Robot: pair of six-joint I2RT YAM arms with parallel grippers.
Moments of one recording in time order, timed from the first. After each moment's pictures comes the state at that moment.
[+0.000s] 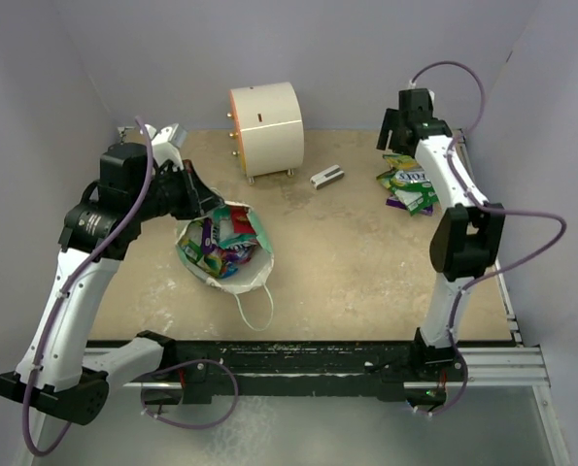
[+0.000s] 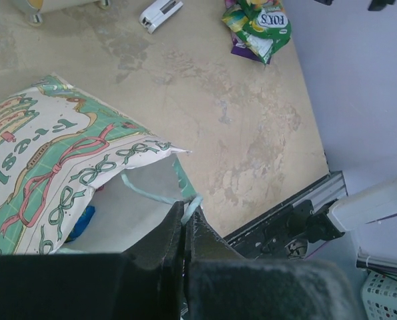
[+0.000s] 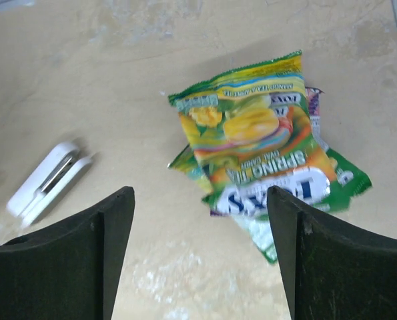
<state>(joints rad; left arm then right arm) -0.30 1.09 1.47 -0.90 0.36 -0.47 0.11 2.04 1.92 -0.66 0.31 0.26</state>
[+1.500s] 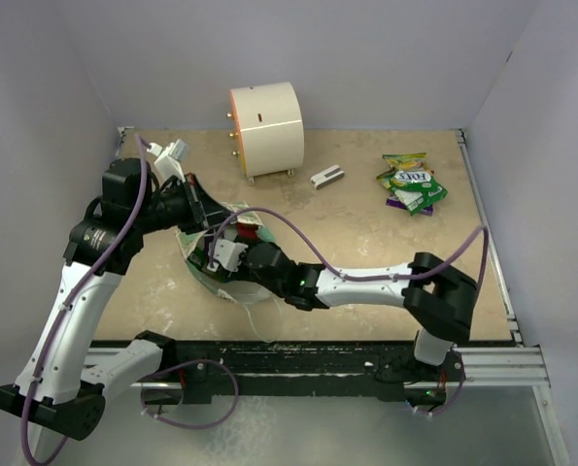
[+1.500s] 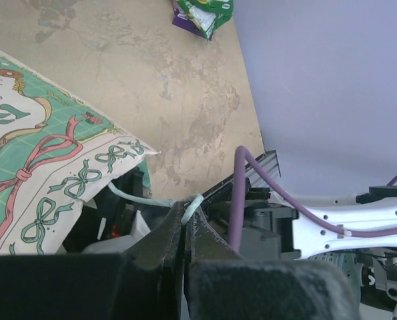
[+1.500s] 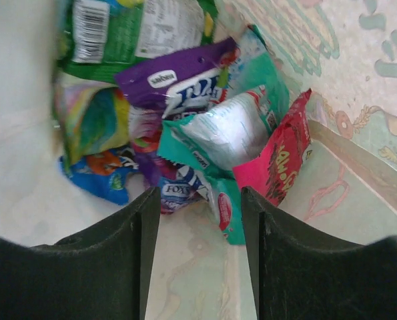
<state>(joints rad) -0.30 0.99 1.31 -0.79 0.53 -0.68 1.20 1.69 1.05 0.25 0.32 -0.42</state>
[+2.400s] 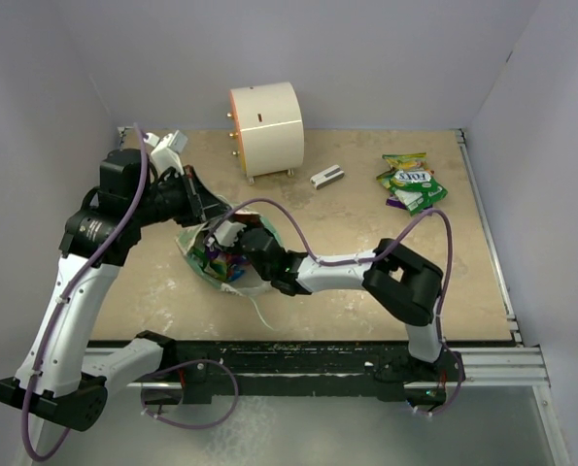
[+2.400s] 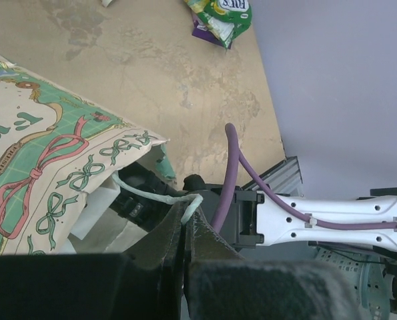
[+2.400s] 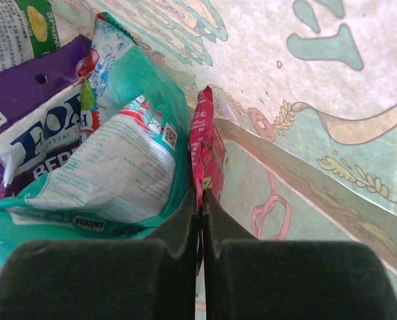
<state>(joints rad) -0.30 1.04 1.40 -0.86 0.48 -0.60 1.10 1.94 1.16 0.50 0.56 -0.56</state>
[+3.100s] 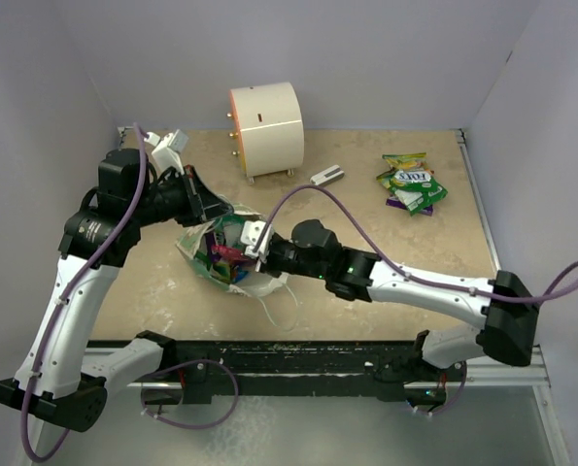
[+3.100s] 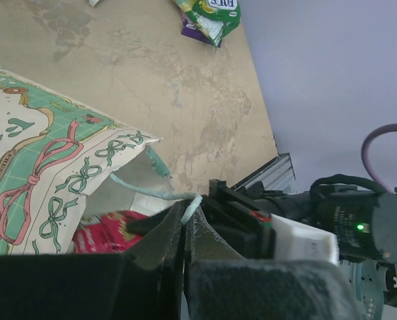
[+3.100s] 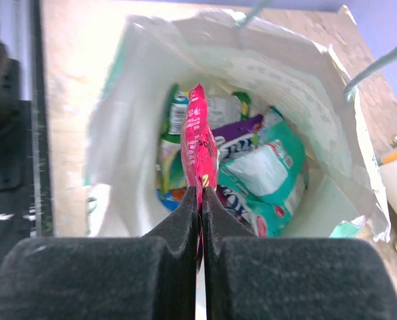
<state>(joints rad) -0.30 1.04 1.41 -0.85 0.50 -0.60 1.10 1.41 1.01 0.14 -0.08 -0.32</state>
